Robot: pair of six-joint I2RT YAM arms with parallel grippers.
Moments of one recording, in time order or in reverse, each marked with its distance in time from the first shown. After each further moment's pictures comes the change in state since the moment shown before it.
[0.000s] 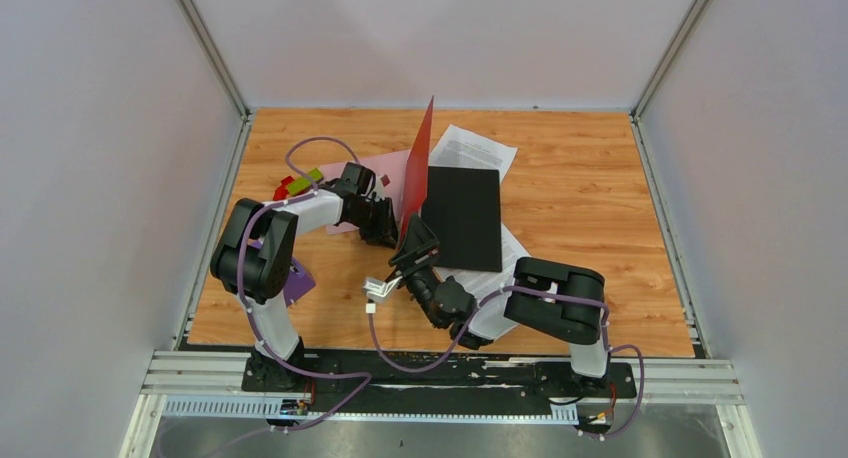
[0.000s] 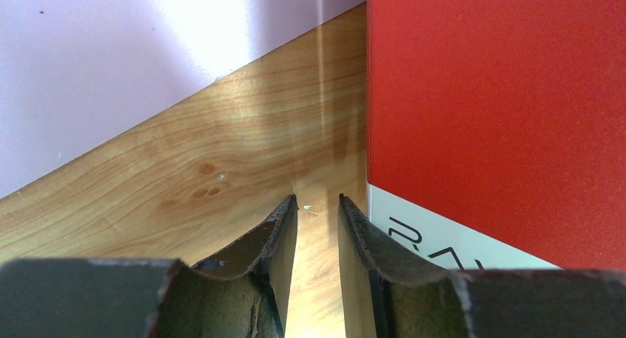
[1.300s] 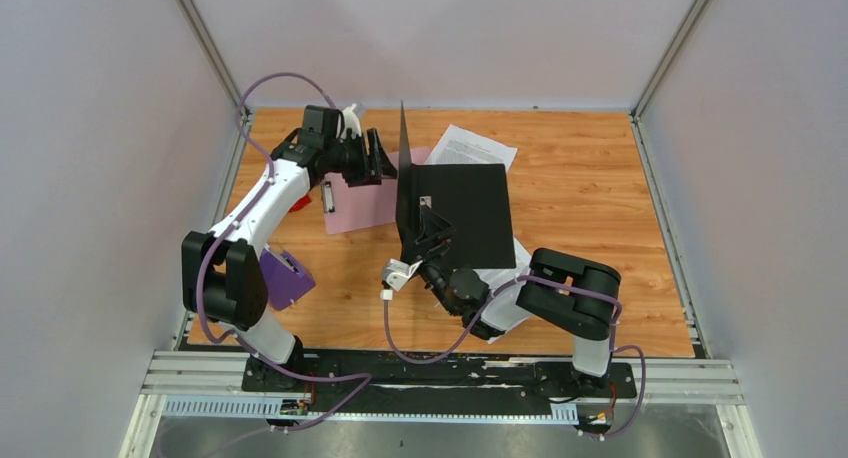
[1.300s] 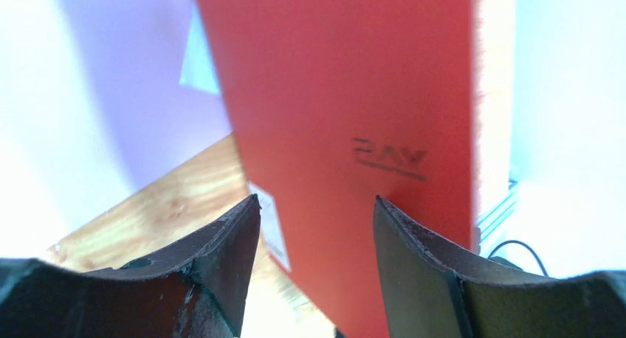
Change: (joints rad) left arm 0.098 -0.192 0.292 -0.167 0.044 -0.018; right arm -0.108 -0.059 -0.074 -0.005 -0.179 0.383
